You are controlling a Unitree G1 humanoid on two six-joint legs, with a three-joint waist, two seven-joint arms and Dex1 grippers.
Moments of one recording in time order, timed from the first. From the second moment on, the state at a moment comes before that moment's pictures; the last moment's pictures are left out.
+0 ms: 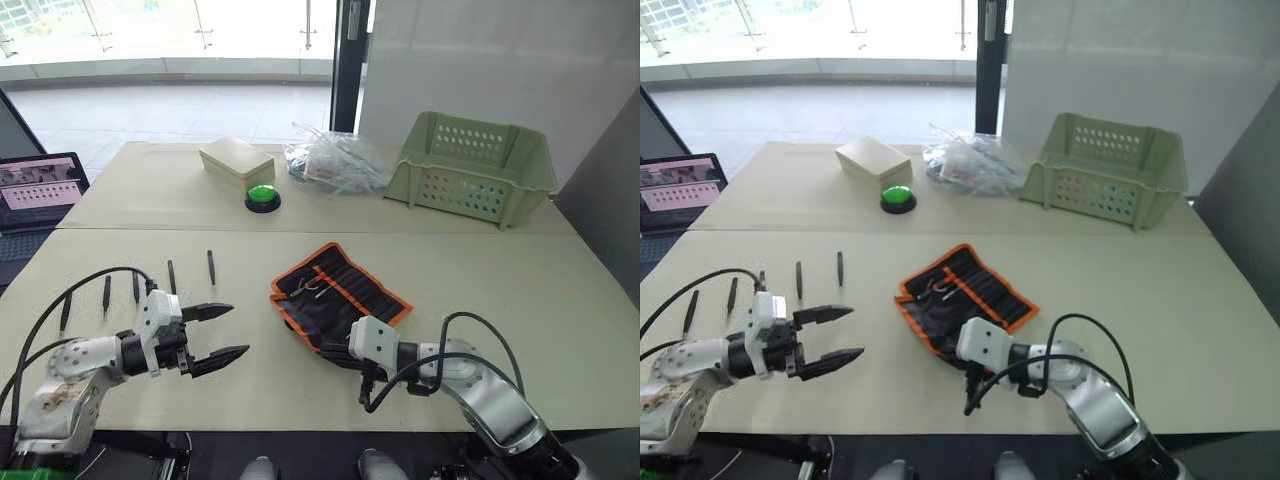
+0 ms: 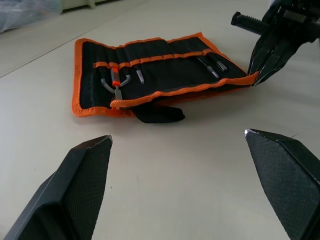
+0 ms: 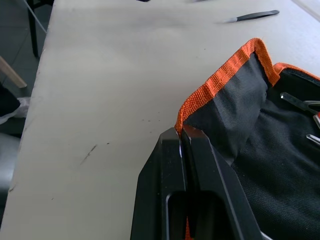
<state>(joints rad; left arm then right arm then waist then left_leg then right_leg) -0.21 0.75 0.09 0.06 -0.42 0.07 -1.29 -0.22 -0.57 0.39 -0.41 0.16 0.33 0.86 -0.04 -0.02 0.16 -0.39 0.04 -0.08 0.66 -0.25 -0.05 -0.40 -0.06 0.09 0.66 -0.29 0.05</state>
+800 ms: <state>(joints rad) -0.85 0.61 -0.33 0.86 -0.15 -0.61 -1.61 -0.14 -0.59 0.38 -0.53 0.14 0.40 0.81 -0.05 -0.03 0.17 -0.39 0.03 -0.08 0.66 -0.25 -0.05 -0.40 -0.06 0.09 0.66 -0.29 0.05</state>
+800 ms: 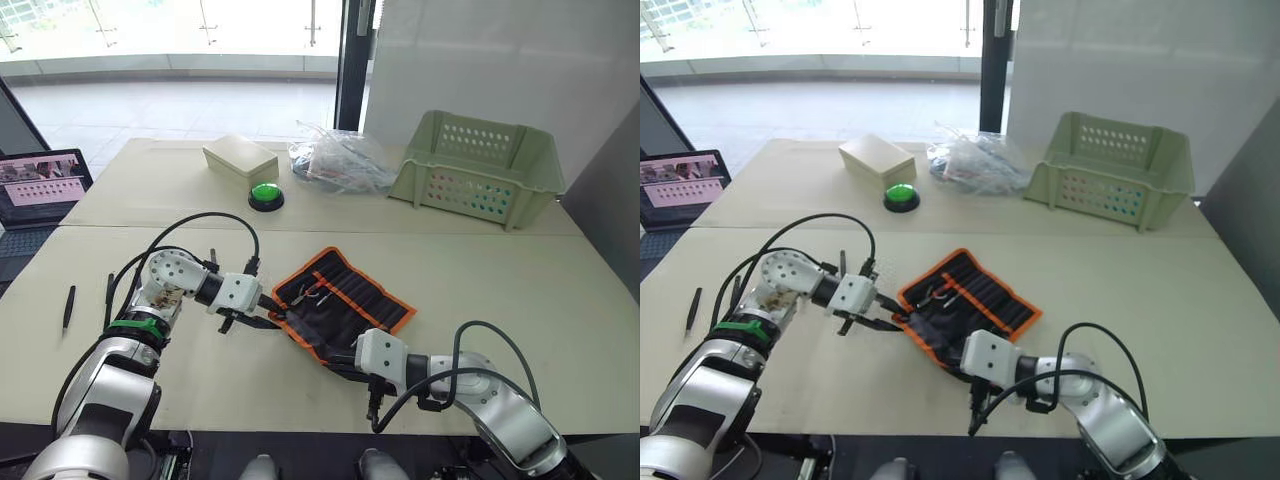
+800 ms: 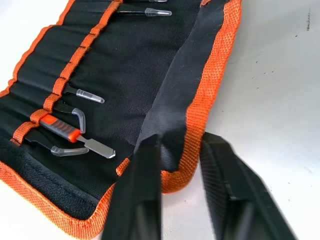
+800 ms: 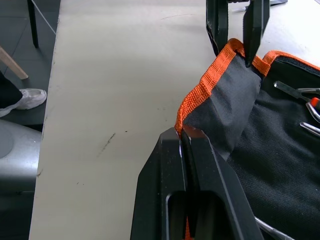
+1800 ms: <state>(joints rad) -0.47 0.73 -0.28 0.38 -0.14 -0.51 -1.43 -0.16 -0.65 0.29 -0.54 0.26 0.51 0.87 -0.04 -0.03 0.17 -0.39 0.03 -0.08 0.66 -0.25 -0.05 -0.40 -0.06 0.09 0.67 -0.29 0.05</state>
